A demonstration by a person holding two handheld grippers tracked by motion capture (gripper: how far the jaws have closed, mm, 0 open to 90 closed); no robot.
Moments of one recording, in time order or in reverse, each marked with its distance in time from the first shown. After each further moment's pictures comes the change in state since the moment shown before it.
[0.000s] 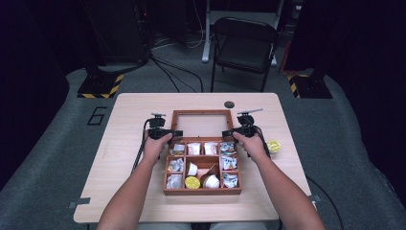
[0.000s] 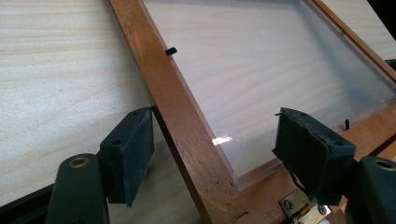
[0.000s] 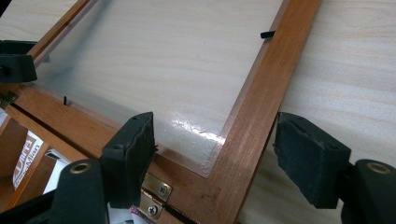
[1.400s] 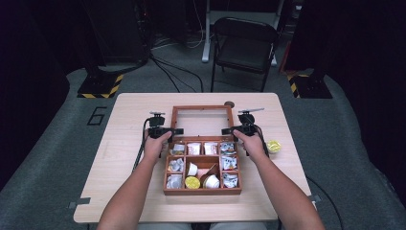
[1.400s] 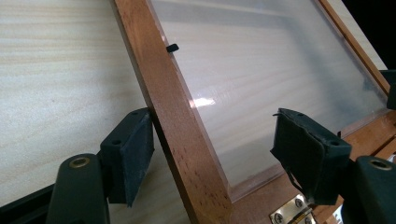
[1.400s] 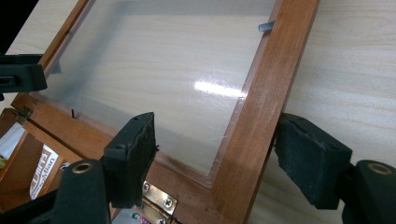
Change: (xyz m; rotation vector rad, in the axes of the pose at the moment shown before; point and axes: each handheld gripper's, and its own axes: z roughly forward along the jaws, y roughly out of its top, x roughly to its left) left arm 0.000 0.004 -0.002 -0.035 -0.029 -0.027; right arm 0.000 0.003 -0.001 -0.030 0.027 0.042
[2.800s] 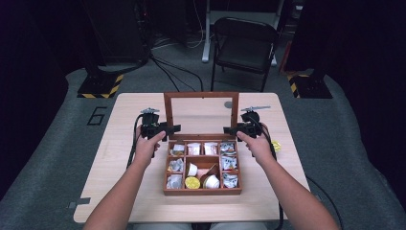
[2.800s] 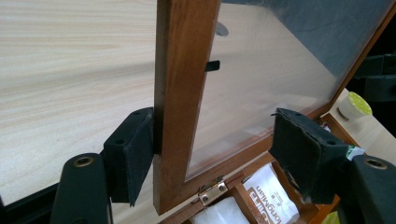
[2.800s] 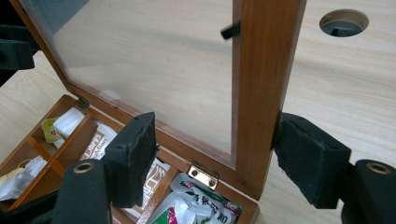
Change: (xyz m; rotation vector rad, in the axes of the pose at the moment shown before) left arm -0.033 0.004 -0.061 -0.110 -0.069 0.169; right arm 0.038 -0.004 -0.056 -0.110 -0.014 -0.169
